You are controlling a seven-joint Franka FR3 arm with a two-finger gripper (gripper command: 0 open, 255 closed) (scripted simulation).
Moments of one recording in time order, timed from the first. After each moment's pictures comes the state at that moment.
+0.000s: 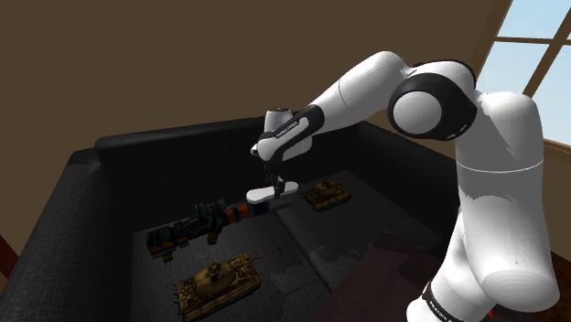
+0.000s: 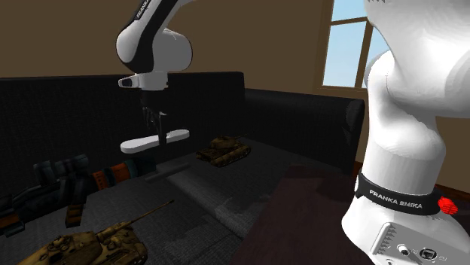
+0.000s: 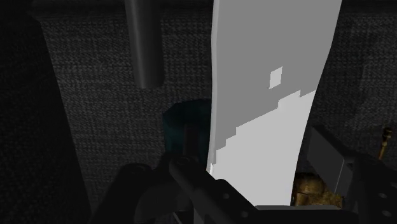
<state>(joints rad) 0.35 0.41 -0.31 -1.96 0.18 2.38 -1.33</state>
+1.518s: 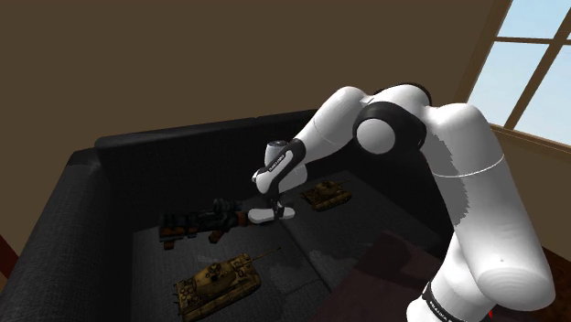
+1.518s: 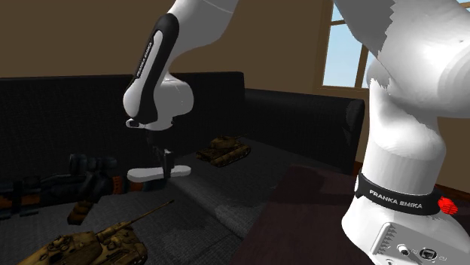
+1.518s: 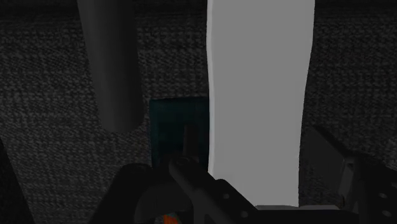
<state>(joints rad) 0.30 0.63 -0.23 -1.96 0.28 2.61 -1.39</state>
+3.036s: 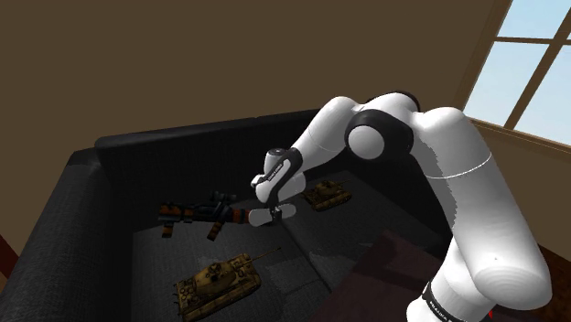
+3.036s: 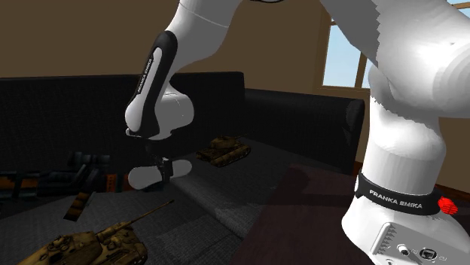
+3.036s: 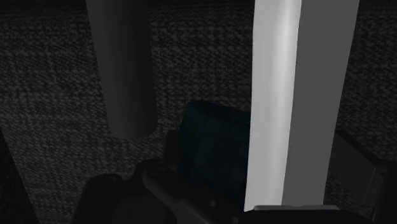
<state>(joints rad) 0.26 0.71 -0.18 -1.93 0.26 2.72 -1.37</state>
